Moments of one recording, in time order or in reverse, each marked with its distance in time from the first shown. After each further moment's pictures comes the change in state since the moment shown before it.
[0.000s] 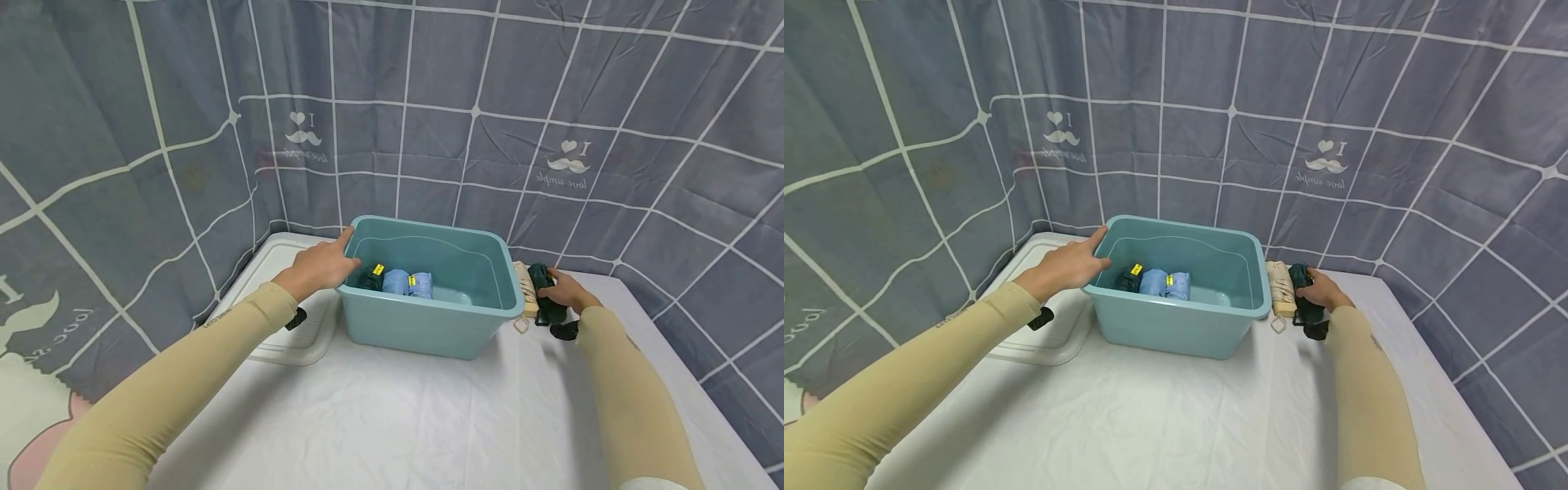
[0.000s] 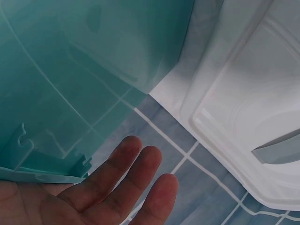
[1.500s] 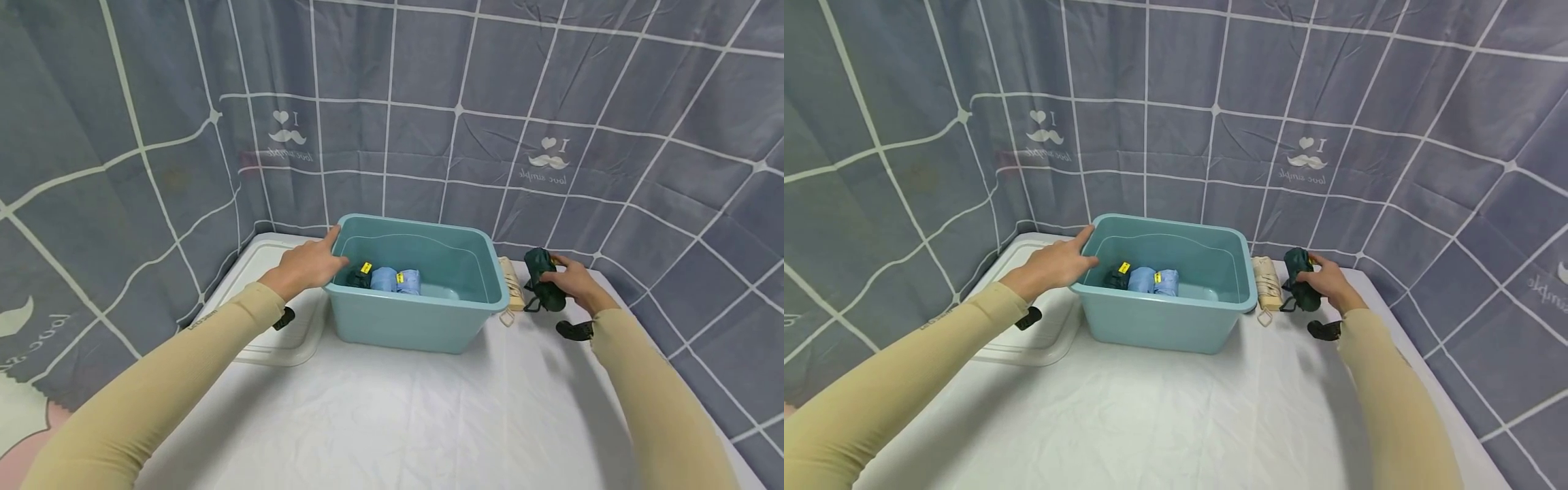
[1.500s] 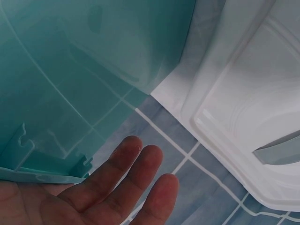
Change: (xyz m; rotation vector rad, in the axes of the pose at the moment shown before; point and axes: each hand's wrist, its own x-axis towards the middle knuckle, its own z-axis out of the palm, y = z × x) left_hand 0.002 -0.004 0.000 0.000 -0.014 0.032; right_hand -0.049 -0.010 -0.020 0.309 0.135 0.022
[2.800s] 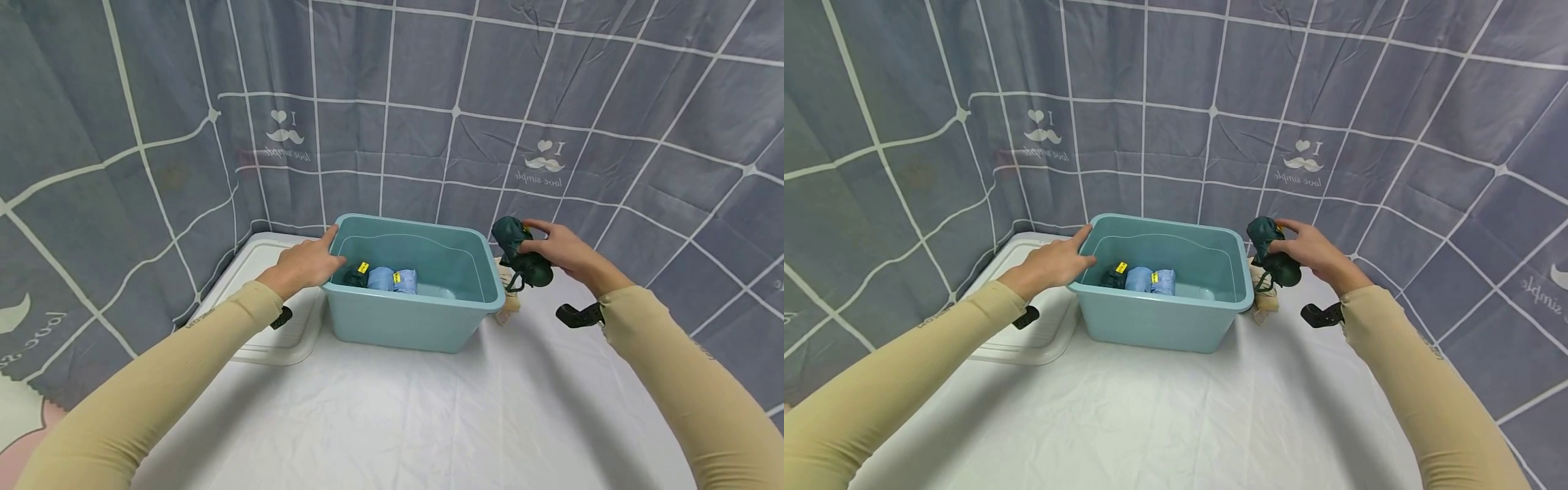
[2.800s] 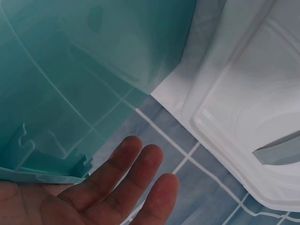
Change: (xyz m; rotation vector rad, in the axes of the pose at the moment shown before) left_hand 0.001 0.000 -0.001 -0.012 -0.001 0.008; right_hand -0.061 -0.124 -0.003 -0.154 -0.072 -0.162
